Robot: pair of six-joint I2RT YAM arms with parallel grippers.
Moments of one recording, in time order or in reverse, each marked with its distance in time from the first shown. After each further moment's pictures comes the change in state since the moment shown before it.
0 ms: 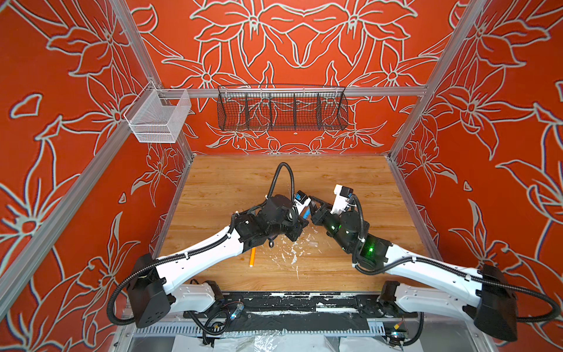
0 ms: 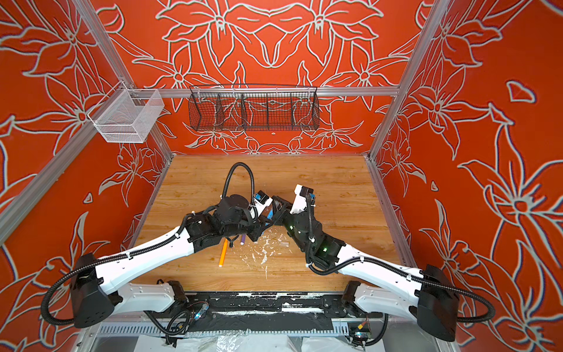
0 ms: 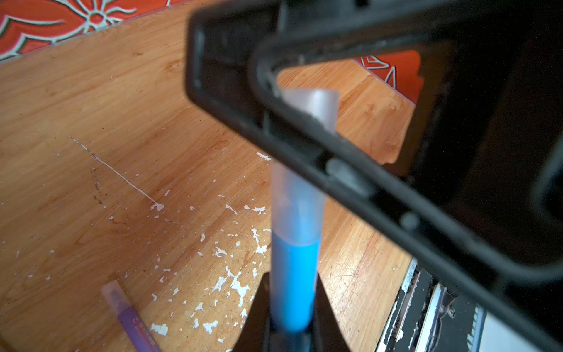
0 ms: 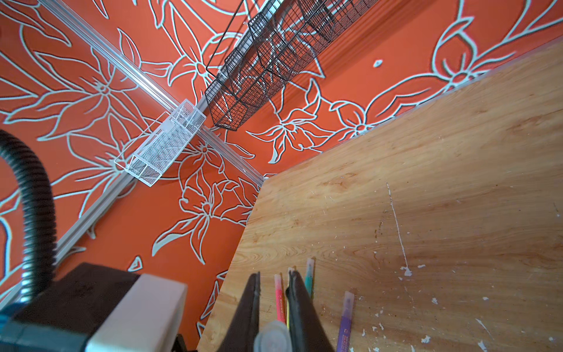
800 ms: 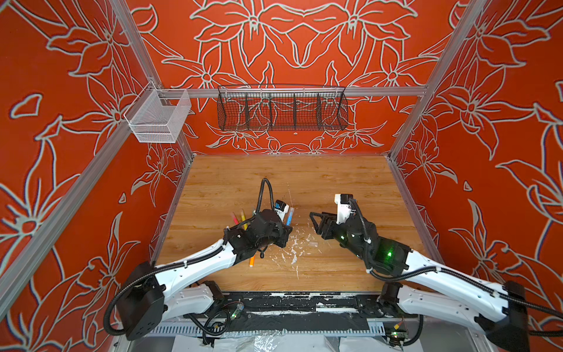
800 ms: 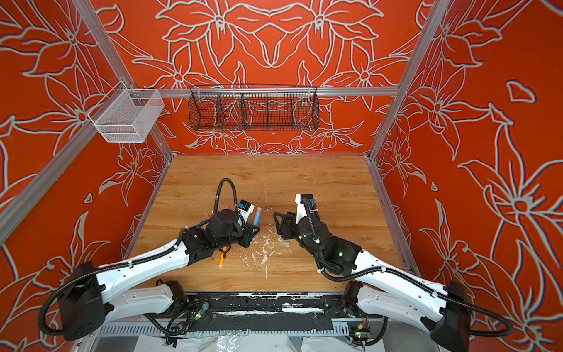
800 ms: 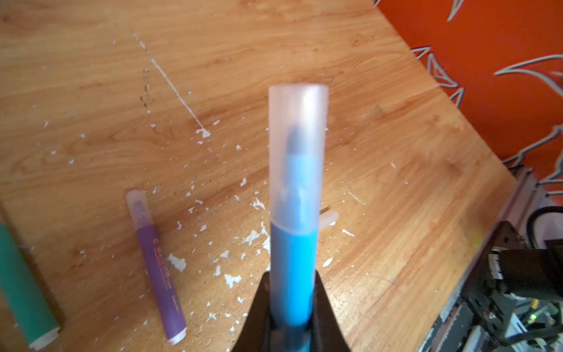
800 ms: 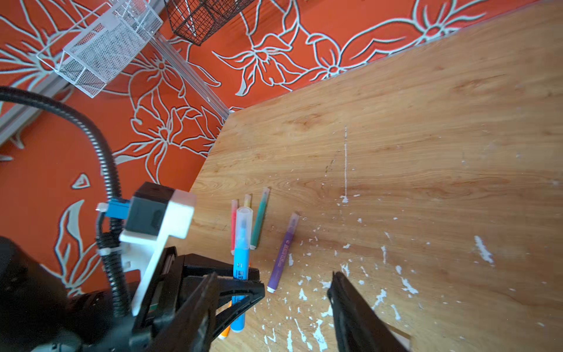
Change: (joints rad) left arm 0.047 -0.051 -0.304 0.148 -0.116 -0.253; right arm -0.023 -0.190 0.036 -0.484 -0.080 -0.080
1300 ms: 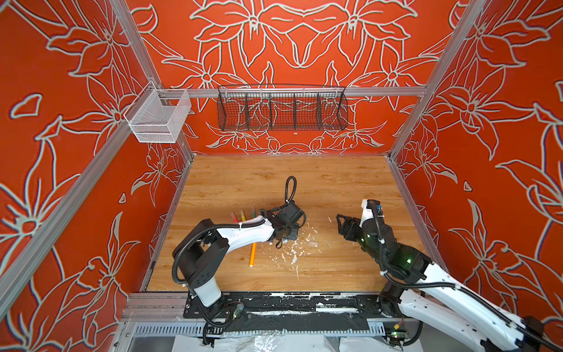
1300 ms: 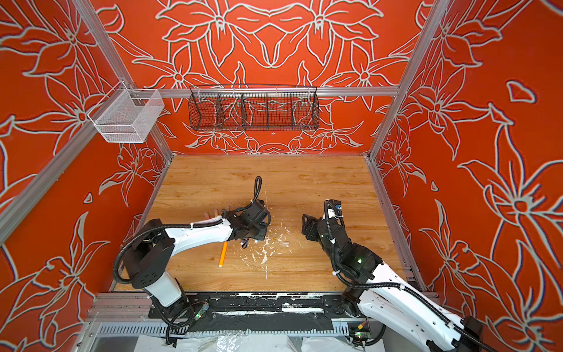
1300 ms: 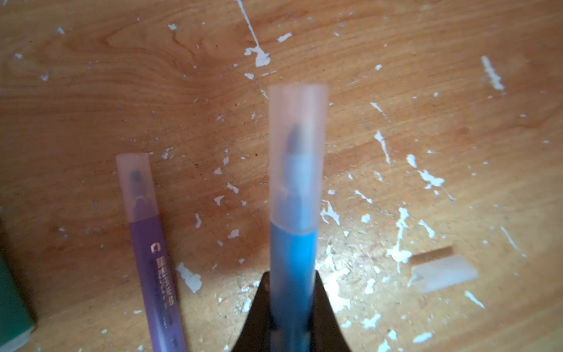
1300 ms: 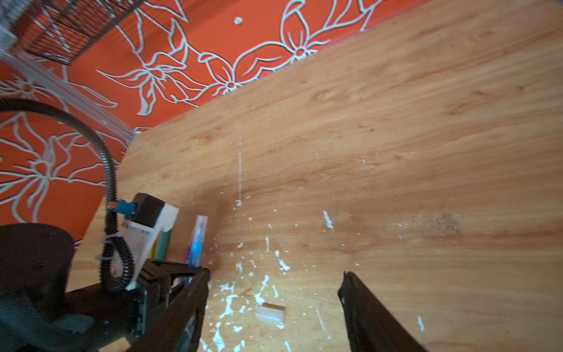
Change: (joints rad) left arm 0.000 0.499 0.325 -0.244 -0.154 -0.132; right arm -0.216 -0.182 -0.117 -0.257 0.079 -0.003
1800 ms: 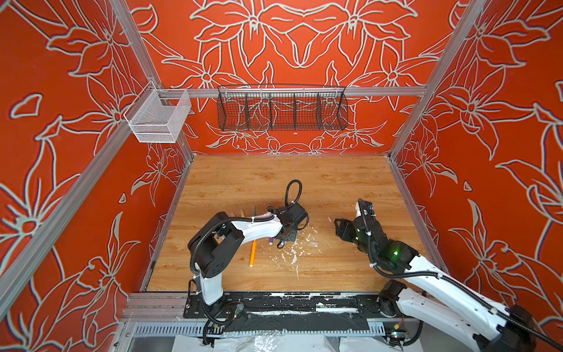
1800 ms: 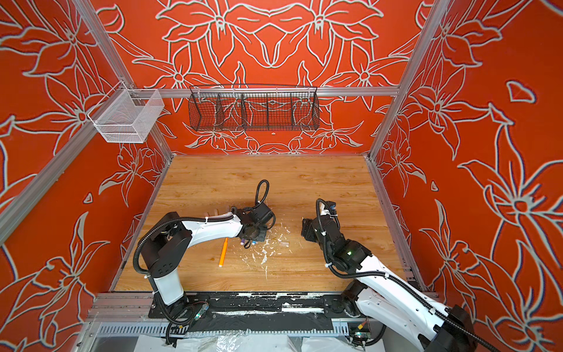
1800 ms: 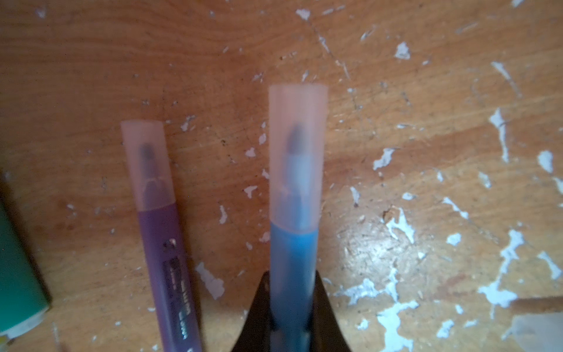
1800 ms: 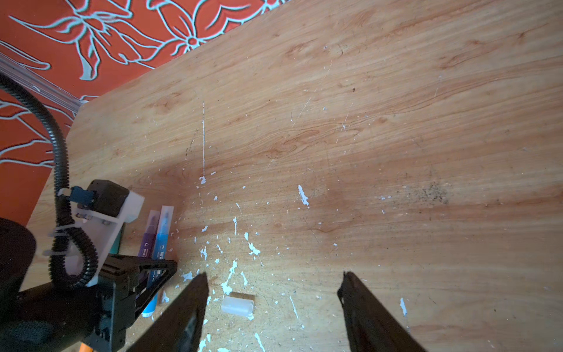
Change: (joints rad) left arm 0.000 0.104 0.060 -0.115 -0.050 -0.043; right arm -0.074 0.119 -0.035 0.039 -0.087 -0.001
